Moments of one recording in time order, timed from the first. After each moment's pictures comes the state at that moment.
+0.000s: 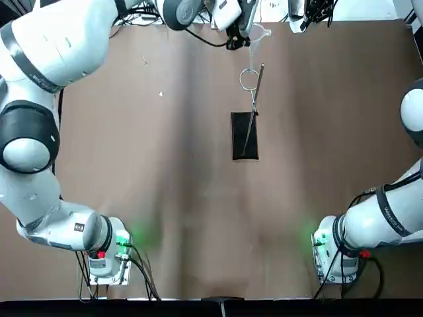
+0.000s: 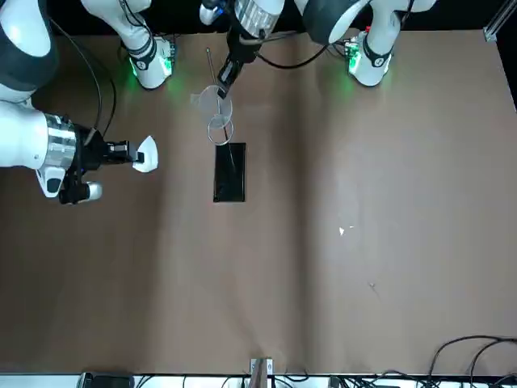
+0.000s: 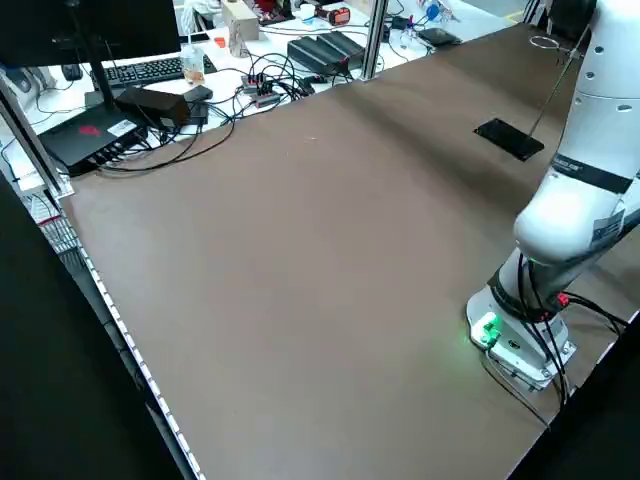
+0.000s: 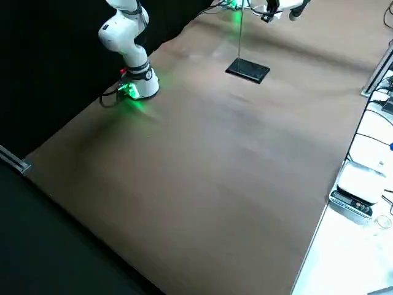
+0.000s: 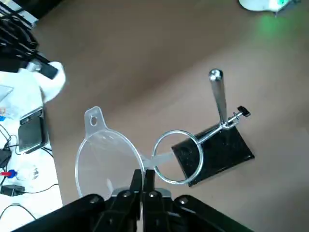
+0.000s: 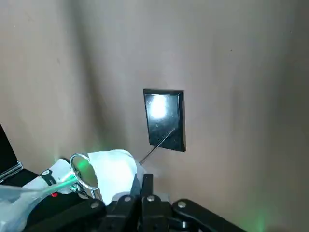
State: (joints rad) left arm -0.17 0.33 -0.91 -1.46 0.11 2.18 1.04; right arm 0.10 0.22 0.01 -1.48 0.53 1.46 0.11
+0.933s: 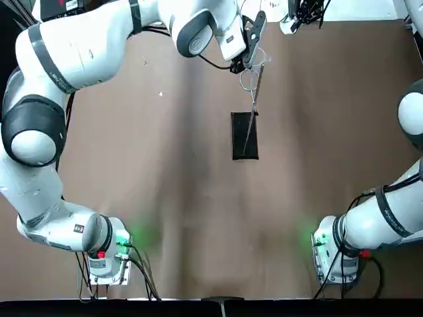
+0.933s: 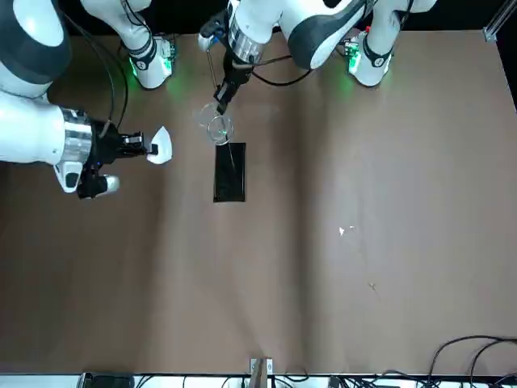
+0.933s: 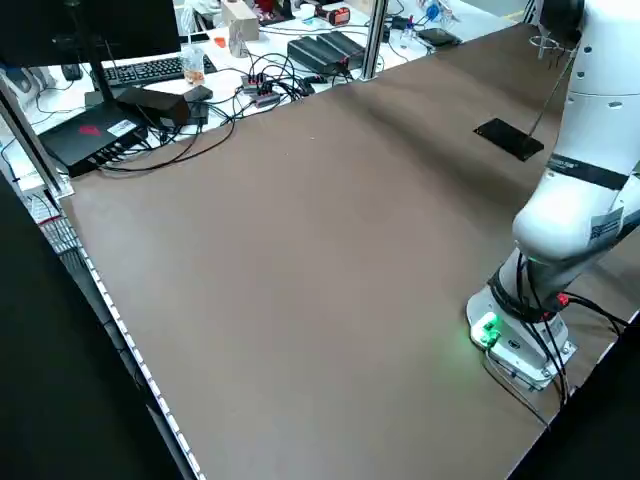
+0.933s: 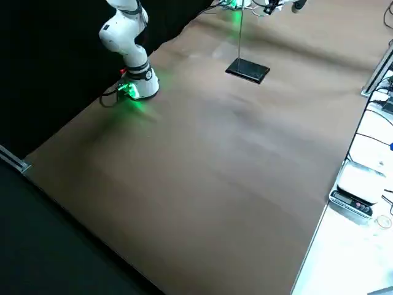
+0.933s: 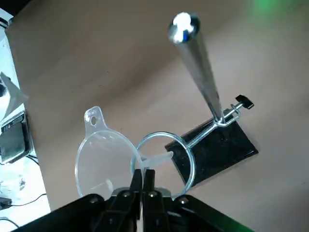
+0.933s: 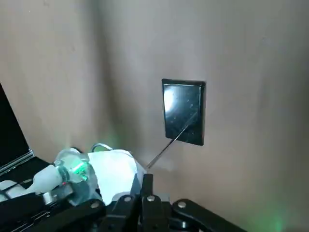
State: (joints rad) left arm -0.20 0.39 -0.91 -1.57 0.22 2.30 1.04; right arm 0.15 0.22 0.02 -1.48 0.58 1.46 0.14
